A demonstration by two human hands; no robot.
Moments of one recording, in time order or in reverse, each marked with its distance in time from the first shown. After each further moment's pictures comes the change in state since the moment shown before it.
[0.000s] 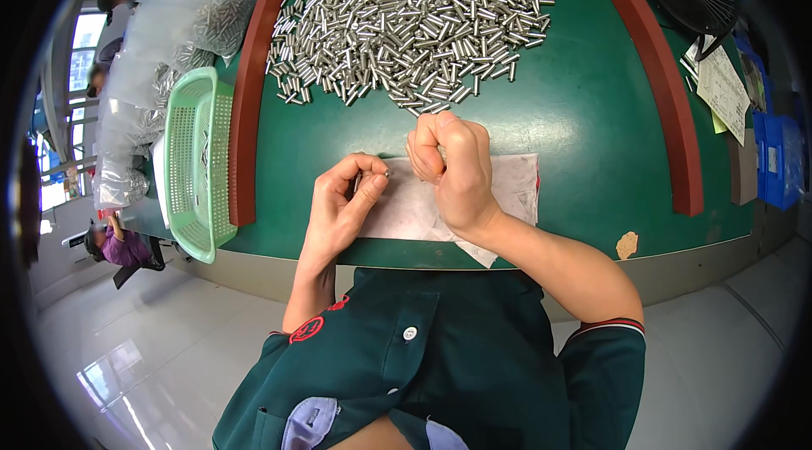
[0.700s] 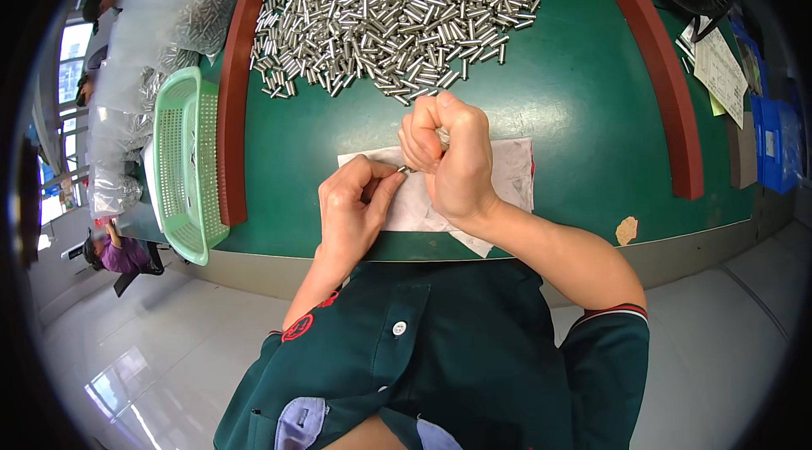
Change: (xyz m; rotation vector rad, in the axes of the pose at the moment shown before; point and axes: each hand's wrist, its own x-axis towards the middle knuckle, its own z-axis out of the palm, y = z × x) left_hand -0.002 -0.009 0.025 0.444 0.164 0.299; right_hand 0.000 -0.003 -0.002 0.192 0.015 0.017
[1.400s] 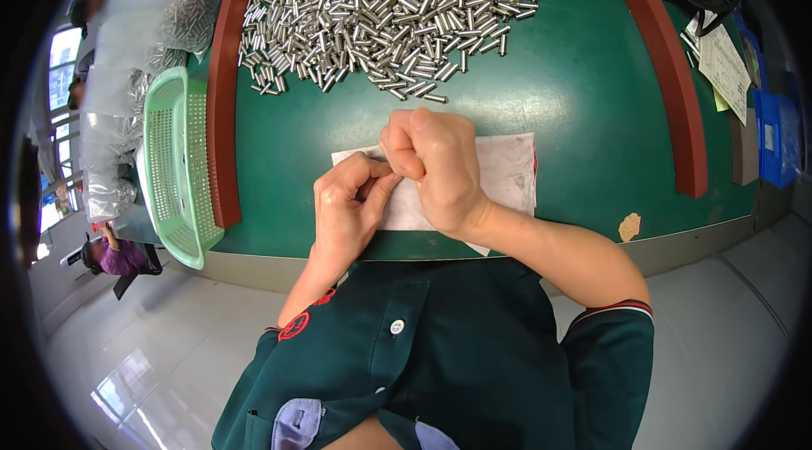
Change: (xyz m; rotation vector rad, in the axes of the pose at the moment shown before) left_hand 0.002 -0.001 -0.002 -0.031 -0.037 -0.009; right_hand -0.005 0.011 -0.004 -0.295 -0.092 -0.071
